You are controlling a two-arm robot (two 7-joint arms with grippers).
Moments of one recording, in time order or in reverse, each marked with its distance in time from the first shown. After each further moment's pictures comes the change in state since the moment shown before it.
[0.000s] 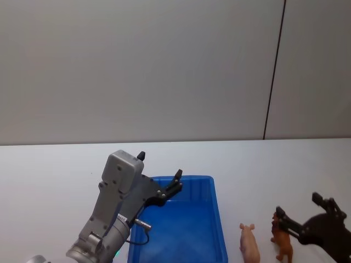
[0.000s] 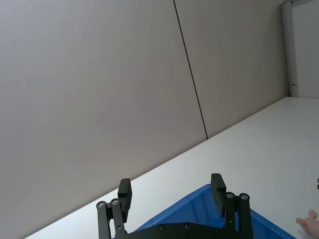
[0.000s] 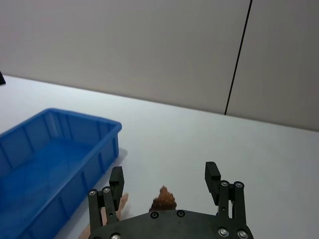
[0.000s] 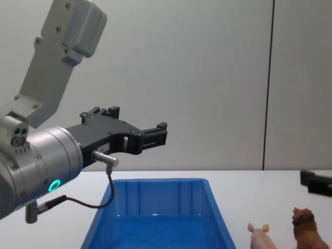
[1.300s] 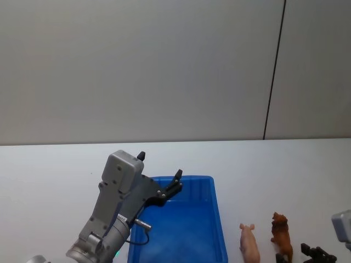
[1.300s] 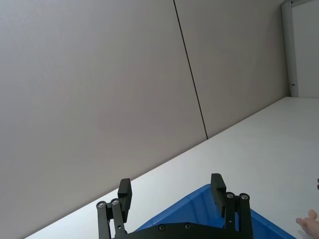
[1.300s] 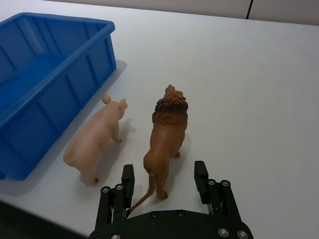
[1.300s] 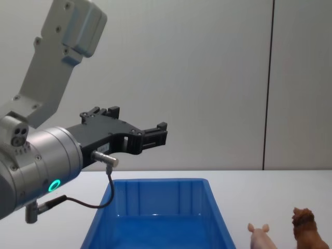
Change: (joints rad) left arm 0.000 0.000 0.000 0.000 0.000 0.000 0.000; right arm -0.008 -0.015 -0.018 0.100 0.009 0.200 0.044
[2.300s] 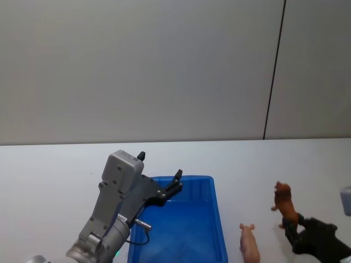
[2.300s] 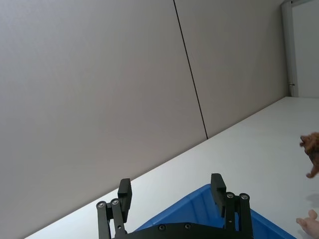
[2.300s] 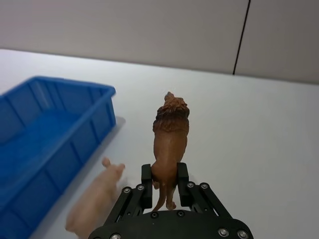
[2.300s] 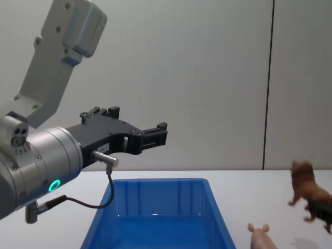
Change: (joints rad) left arm 0.000 0.000 0.000 0.000 0.000 0.000 0.000; right arm 0.060 -0.024 0.015 -0.003 0.006 -0.090 -0.006
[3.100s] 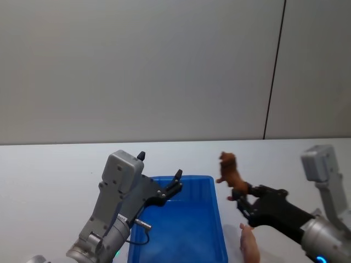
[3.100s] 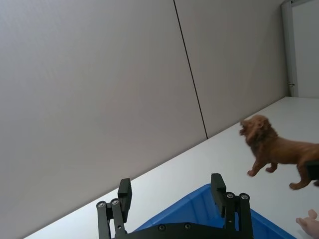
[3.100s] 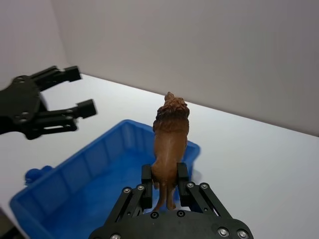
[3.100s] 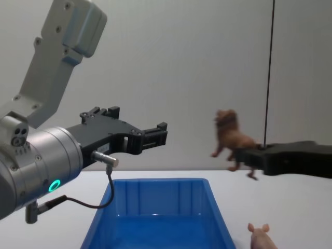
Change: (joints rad) left arm 0.000 0.000 0.000 0.000 0.000 0.000 0.000; right arm 0.152 -0.075 -0.052 -0.013 -0.039 0.057 0.230
